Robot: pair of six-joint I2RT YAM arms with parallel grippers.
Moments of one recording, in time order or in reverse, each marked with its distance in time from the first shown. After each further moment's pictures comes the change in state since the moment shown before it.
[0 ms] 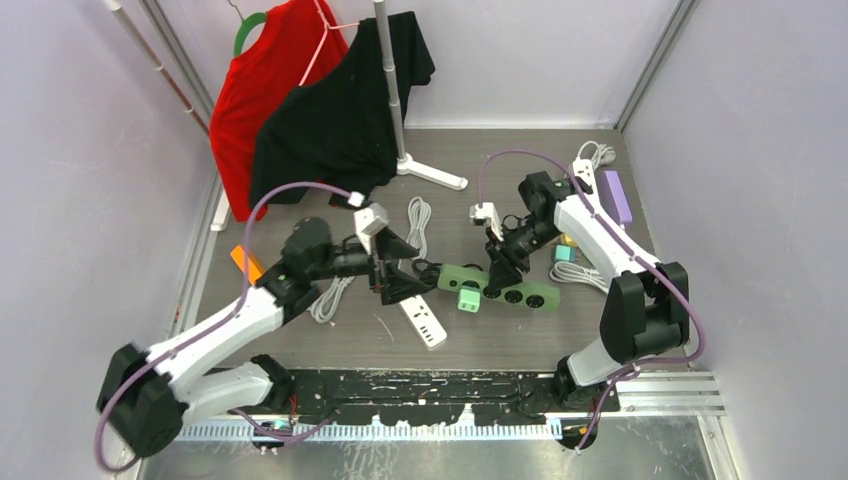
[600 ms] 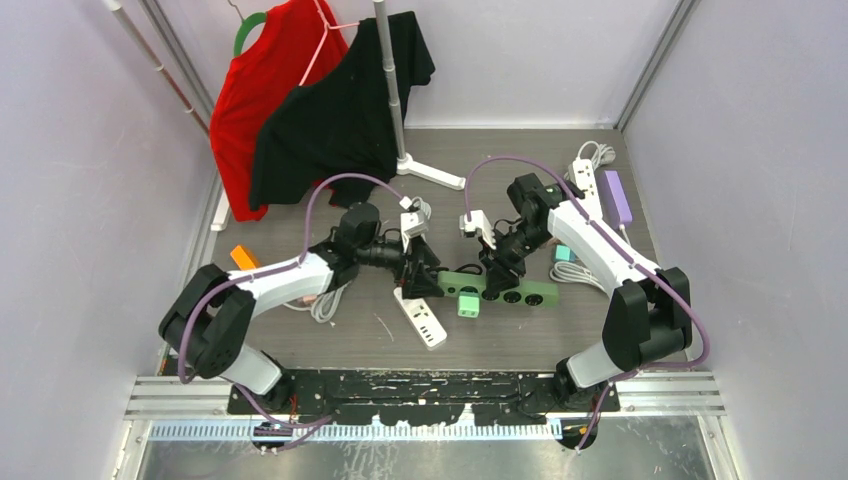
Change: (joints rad) left arm -0.001 0.502 0.139 0.017 0.191 0.248; right arm 0.097 -0.035 -0.013 0.046 0.105 -0.023
